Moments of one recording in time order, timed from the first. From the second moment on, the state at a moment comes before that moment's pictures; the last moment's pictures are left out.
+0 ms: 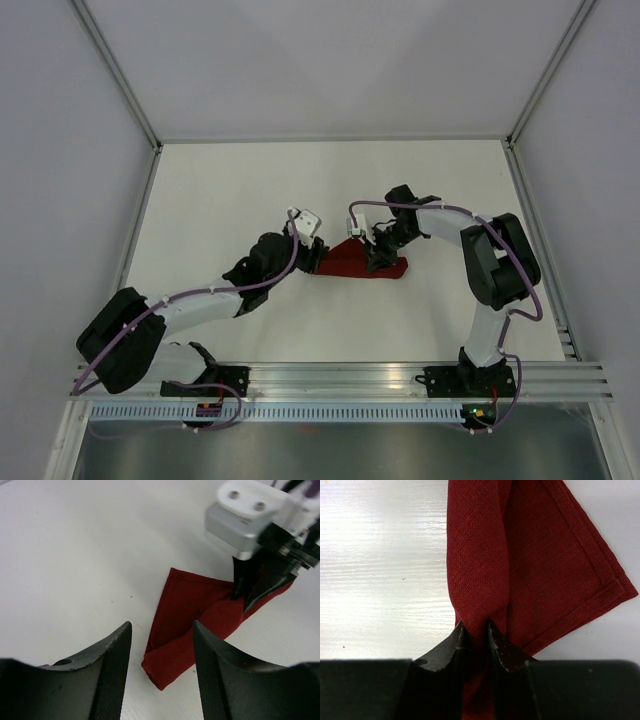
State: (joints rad) left arm -0.71 1.31 0.56 0.49 -0.03 -0.08; right arm 0.37 1.89 1.17 -0.67 -0.76 -1.08
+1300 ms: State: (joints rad) left arm -1.03 1.89 0.90 0.45 -0.13 0.45; right arm 0.33 2.00 1.31 -0.84 -0.81 -1.06
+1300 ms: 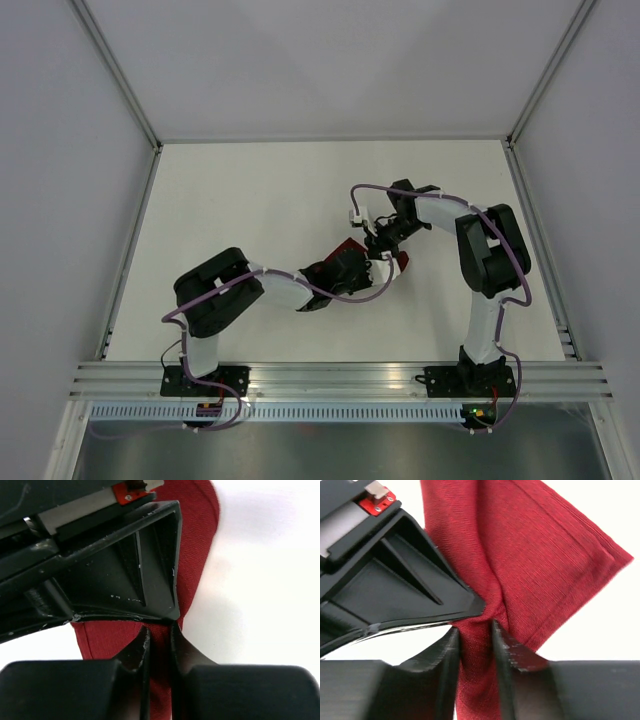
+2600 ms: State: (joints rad) left arm -0.67 2.07 1.28 -0.06 0.73 0.06; right arm 0.27 1.35 0.72 -0.30 -0.65 -0.90
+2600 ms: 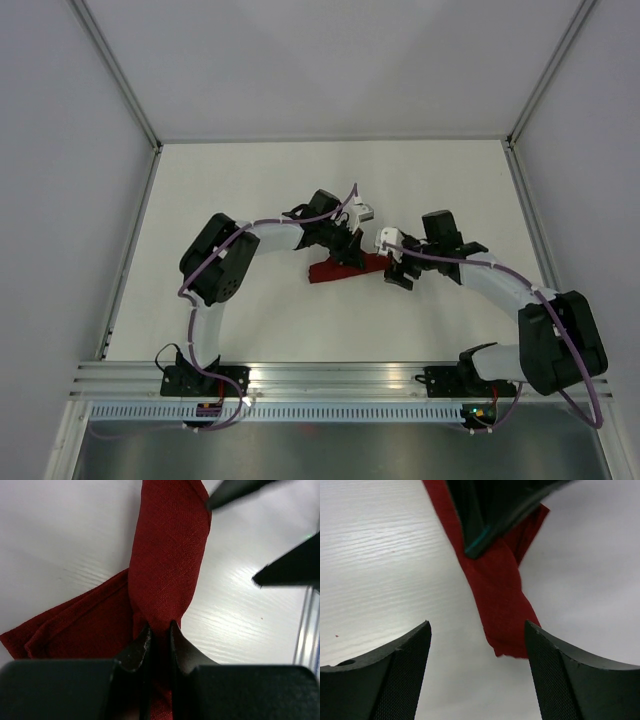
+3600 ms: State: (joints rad) left arm -0.66 2.14 1.31 -0.19 0.93 -0.02; right arm 0.65 1.37 0.50 0.10 -0.31 -0.96
